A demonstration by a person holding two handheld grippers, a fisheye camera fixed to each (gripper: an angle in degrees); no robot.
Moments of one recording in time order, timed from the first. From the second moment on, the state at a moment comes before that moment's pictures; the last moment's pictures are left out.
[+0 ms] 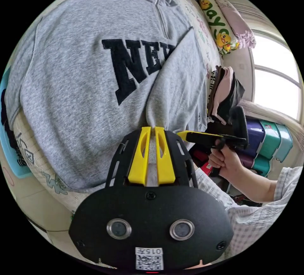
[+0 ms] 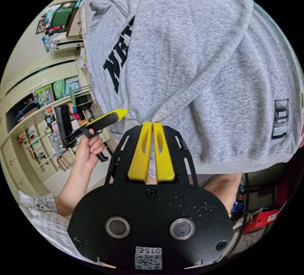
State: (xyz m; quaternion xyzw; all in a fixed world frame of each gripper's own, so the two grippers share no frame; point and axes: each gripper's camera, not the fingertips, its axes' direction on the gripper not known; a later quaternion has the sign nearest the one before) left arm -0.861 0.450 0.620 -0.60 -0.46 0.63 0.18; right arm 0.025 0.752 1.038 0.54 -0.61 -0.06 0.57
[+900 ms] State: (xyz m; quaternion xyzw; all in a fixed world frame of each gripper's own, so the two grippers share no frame) left arm -0.752 0.259 0.536 -0.58 -0.53 0.62 0.08; right arm -0.124 0.569 1.109 0.52 -0.44 -0.31 0.66
